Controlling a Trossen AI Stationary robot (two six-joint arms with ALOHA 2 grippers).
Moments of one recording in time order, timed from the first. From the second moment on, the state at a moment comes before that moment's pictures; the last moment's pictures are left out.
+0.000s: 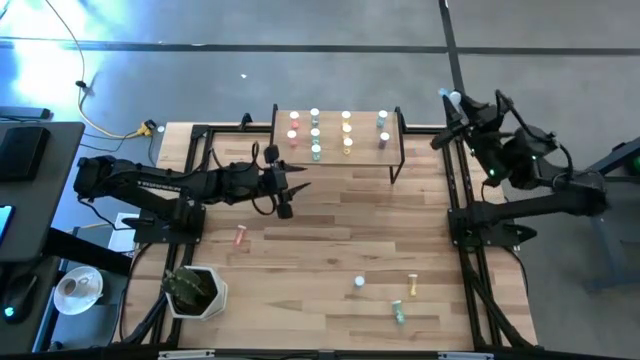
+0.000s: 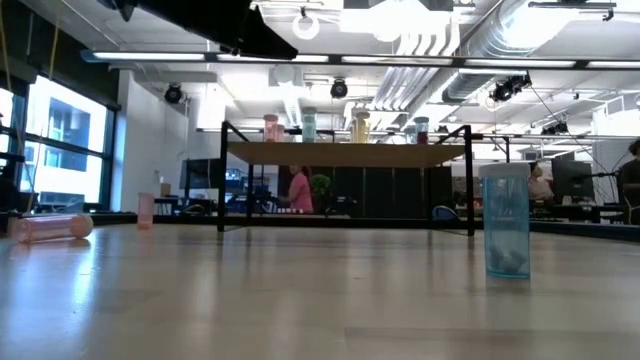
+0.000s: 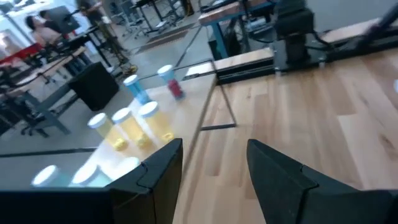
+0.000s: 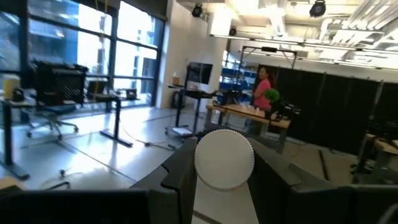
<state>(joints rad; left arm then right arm) 0.14 1.21 0.75 0.20 -0.34 0.32 -0.07 0.72 0.98 0.06 0.98 -0.43</state>
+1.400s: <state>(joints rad) 0.18 1.21 0.75 0.16 -0.19 0.23 -0.98 1.24 1.31 -0.69 -0.40 -0.26</state>
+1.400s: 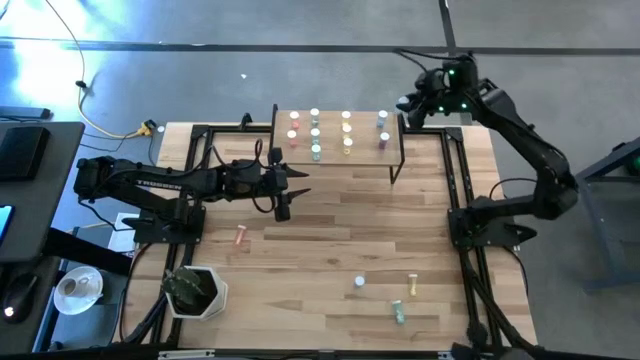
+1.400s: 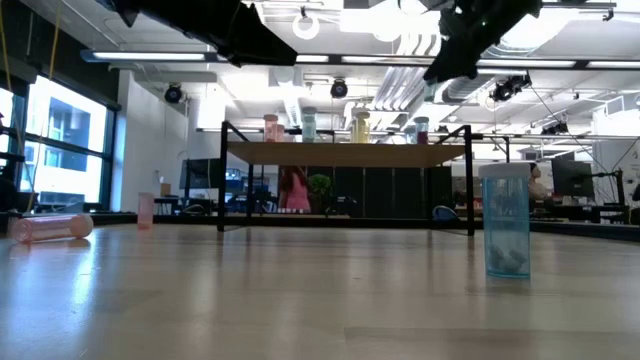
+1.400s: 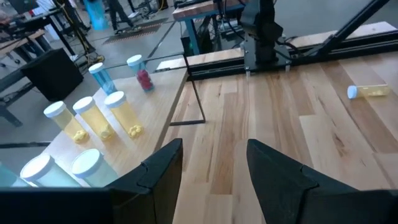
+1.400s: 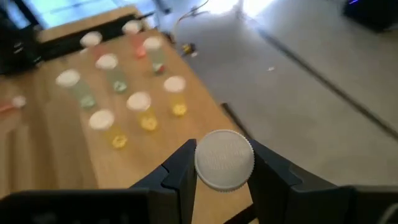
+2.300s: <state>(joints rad) 0.18 1.21 0.75 0.16 -0.20 0.19 -1.00 1.02 1.04 -0.60 -0.48 -0.32</state>
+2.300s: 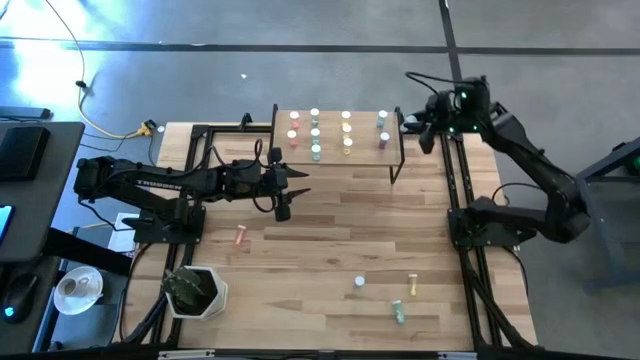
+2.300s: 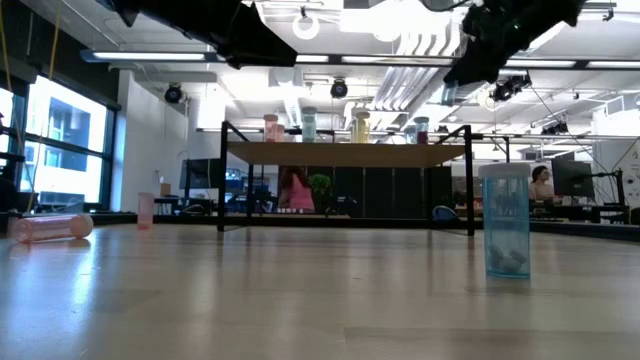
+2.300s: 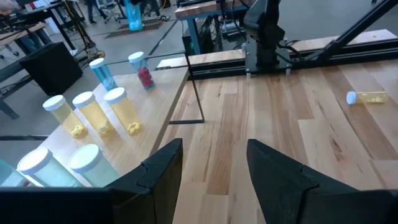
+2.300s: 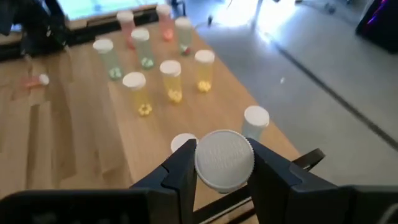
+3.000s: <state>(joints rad) 0.18 1.21 0.75 0.15 -0.20 0.19 -0.99 1.23 1.02 -0.38 -0.53 -0.23</state>
